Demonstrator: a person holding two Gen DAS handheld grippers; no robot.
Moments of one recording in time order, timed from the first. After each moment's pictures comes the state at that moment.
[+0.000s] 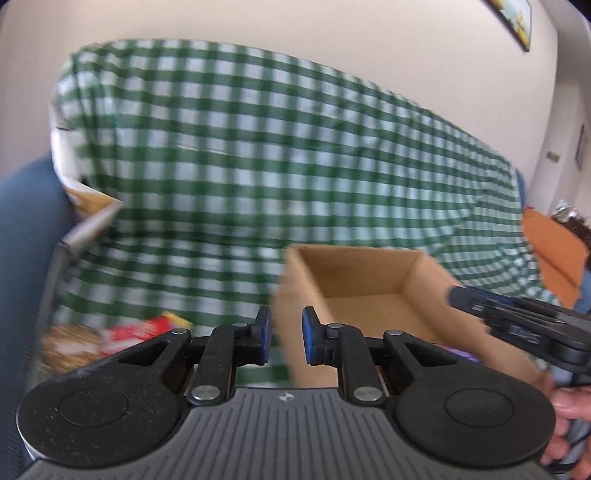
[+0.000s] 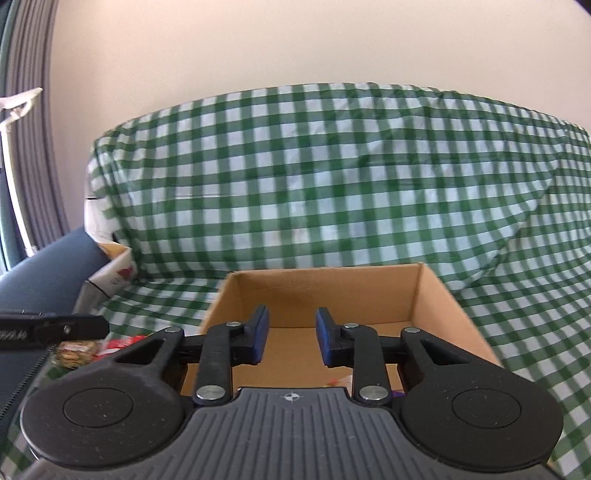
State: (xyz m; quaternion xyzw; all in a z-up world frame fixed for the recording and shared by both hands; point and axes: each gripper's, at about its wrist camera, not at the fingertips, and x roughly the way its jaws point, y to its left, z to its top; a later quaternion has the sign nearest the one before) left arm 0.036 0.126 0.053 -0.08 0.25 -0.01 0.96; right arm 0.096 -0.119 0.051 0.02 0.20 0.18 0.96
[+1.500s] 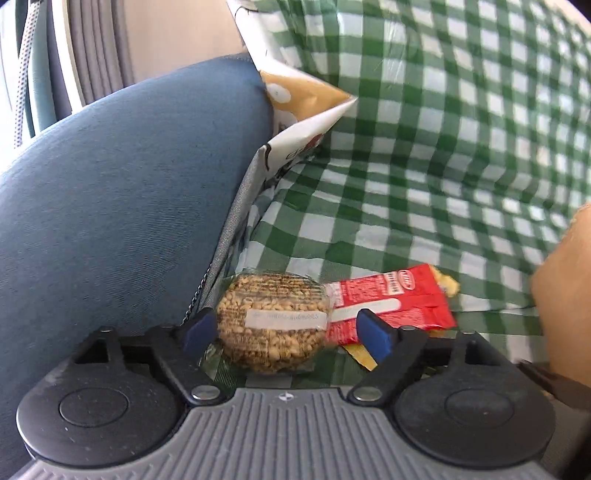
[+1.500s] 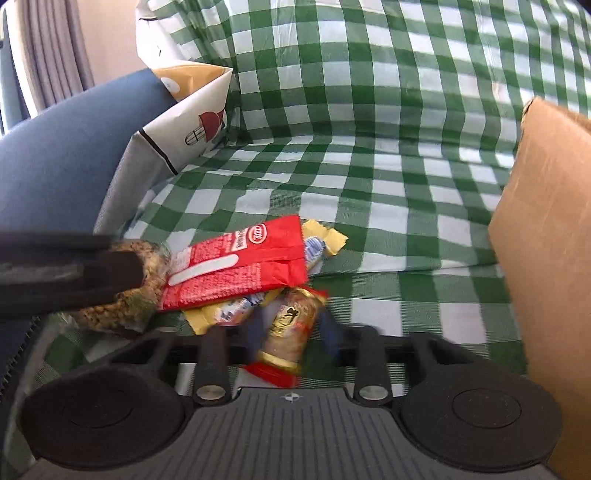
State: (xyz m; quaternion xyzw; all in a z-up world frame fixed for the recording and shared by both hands) left arm 0.114 0.255 -0.057 -0.07 0.37 0.27 0.89; right arm 0.170 0.158 -0.103 -0.02 0.37 0.22 0.90
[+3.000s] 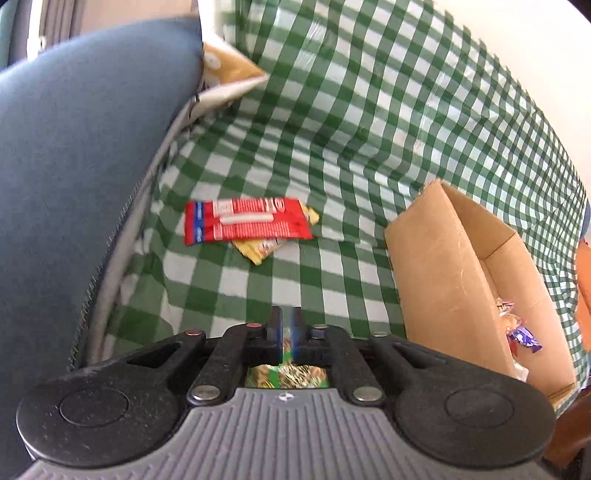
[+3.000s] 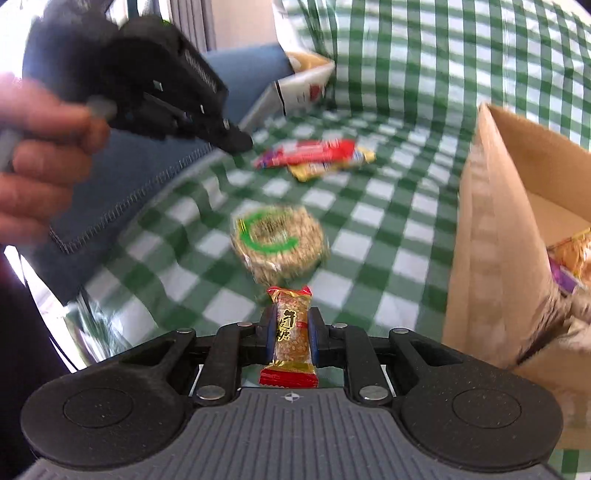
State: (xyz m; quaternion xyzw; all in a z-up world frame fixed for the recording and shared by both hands) left arm 0.009 0.222 -0.020 -0.21 0.39 0.07 0.89; right arm 0.003 0.029 -0.059 -0.11 0.36 0.36 0.85
